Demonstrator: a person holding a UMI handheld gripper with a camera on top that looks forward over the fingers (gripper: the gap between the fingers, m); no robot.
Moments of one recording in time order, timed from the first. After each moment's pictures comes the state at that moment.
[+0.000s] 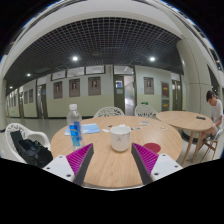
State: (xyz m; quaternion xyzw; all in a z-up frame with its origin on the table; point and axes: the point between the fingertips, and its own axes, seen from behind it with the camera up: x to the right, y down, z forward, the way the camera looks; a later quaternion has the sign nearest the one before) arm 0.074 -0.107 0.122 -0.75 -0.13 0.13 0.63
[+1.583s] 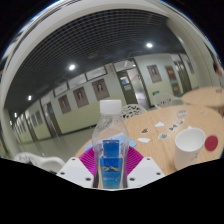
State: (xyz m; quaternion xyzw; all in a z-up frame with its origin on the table) arm -0.144 0.043 0.117 -0.75 -0.07 0.27 0.60
